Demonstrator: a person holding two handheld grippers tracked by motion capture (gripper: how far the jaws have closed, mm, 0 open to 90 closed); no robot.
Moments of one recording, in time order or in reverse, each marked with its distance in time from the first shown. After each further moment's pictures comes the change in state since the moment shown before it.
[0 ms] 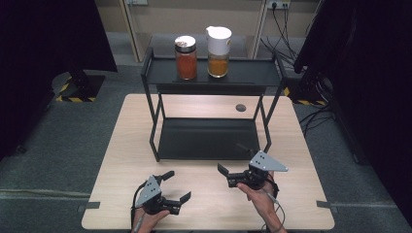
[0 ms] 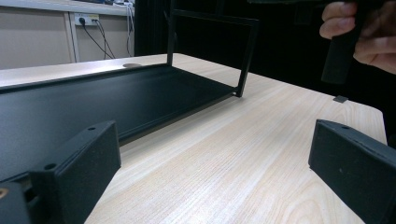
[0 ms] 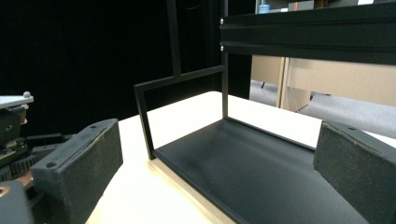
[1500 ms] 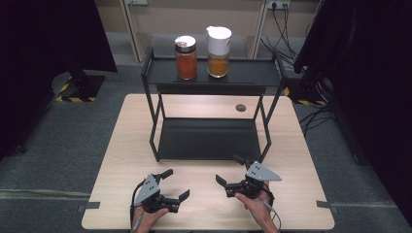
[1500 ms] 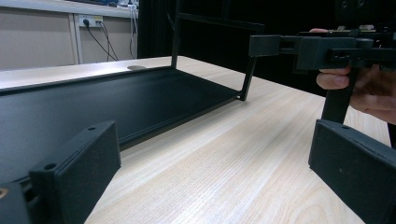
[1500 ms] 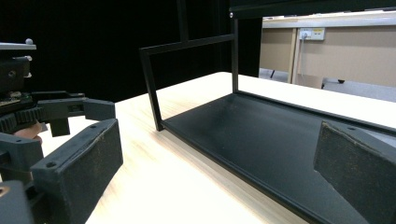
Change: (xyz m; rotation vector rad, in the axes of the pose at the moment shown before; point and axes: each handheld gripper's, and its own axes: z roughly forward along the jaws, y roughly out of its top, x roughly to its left) left arm 0.003 0.001 -0.001 -0.010 0.009 -0.010; right arm -0.003 -0.043 0.002 0.027 0.032 0.026
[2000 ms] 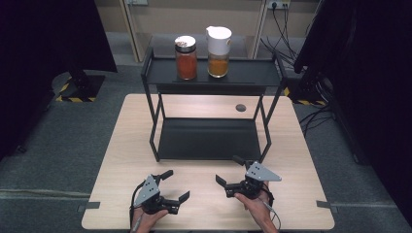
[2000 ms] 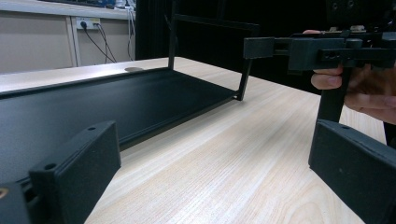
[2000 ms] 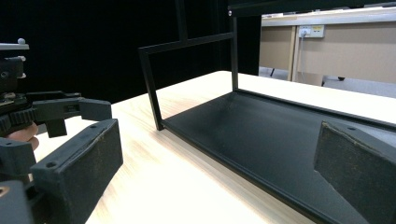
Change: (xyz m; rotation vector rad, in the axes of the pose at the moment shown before) left arm -0.002 0.000 -0.002 -0.001 -0.009 0.013; right arm 0.001 -0.001 0.000 0.000 -0.004 0.015
